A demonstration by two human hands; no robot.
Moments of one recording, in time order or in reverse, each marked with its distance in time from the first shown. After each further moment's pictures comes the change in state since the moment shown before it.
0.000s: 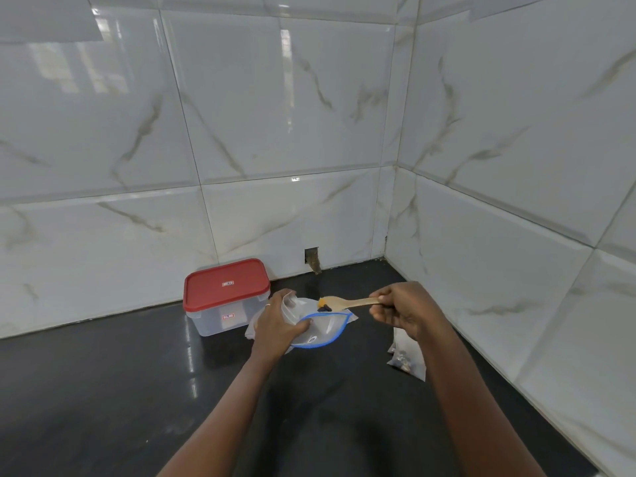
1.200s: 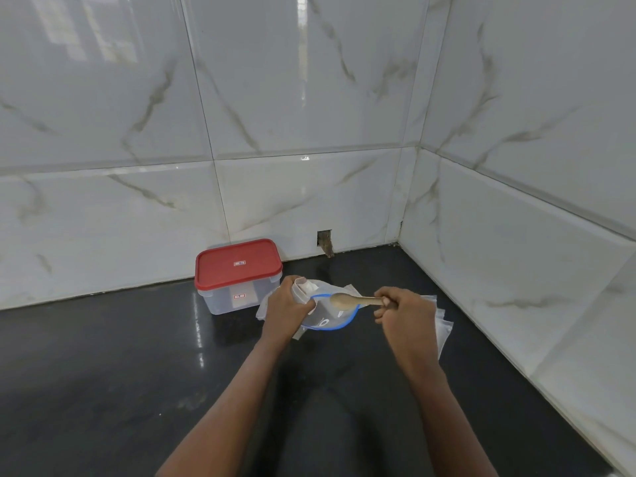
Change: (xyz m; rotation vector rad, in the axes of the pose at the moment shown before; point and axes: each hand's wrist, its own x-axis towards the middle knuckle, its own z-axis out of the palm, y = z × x) left_hand 0.004 0.000 -0.004 0.029 -0.003 -0.087; right_hand -0.019 0.049 0.037 -0.539 0.345 -0.586
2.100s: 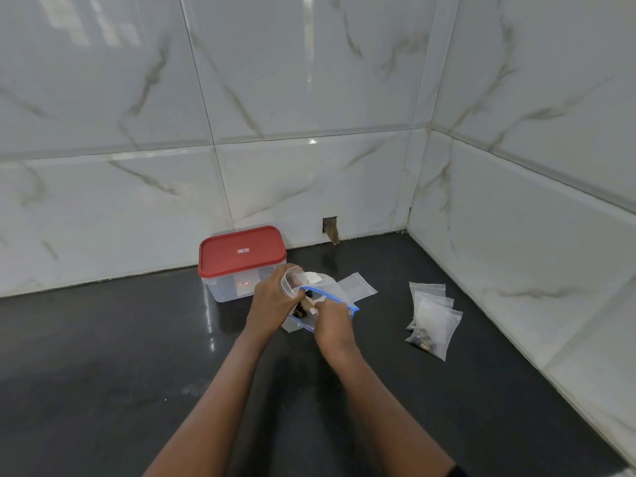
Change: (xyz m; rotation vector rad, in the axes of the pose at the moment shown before) left_hand -0.011 -0.003 -0.026 0.017 0.074 0.087; right_hand -0.006 -0.004 0.113 -0.306 -0.462 -0.011
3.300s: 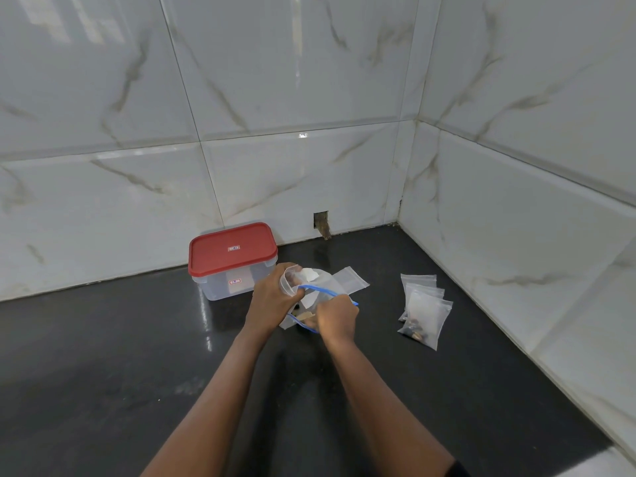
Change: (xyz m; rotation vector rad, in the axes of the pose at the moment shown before) left_hand -0.001 -0.001 0.013 0.016 -0.039 0.061; right_hand 0.013 0.009 0.002 0.587 0.119 0.471
